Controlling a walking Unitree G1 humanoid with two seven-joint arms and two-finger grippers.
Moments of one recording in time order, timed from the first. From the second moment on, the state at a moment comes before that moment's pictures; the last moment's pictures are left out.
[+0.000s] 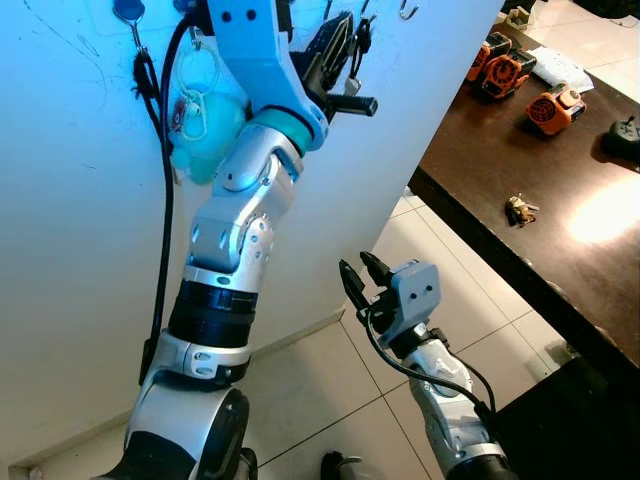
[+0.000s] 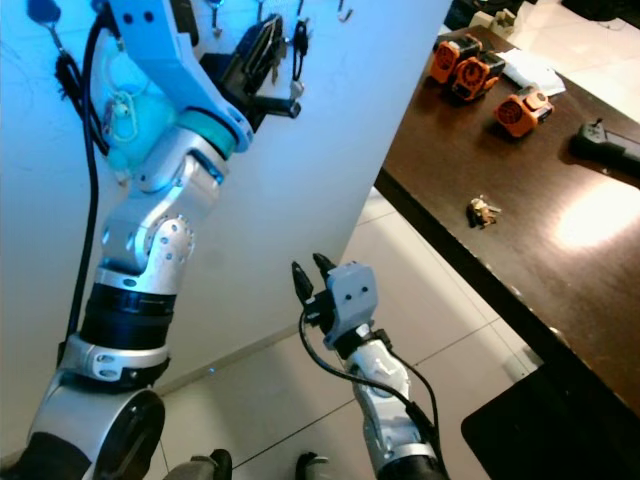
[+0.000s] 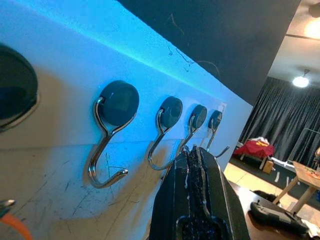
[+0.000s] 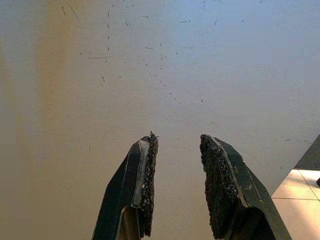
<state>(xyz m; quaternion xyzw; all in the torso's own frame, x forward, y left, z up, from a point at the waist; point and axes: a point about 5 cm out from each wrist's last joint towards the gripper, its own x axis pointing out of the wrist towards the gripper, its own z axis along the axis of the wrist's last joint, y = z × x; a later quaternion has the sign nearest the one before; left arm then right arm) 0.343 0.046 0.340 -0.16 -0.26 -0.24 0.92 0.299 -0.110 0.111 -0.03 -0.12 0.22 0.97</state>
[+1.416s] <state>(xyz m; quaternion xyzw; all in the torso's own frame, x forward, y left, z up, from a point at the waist) 0.344 0.049 0.334 -0.14 -0.24 -0.23 0.93 0.299 -0.111 0.112 -0.03 -0.12 0.22 0.97</state>
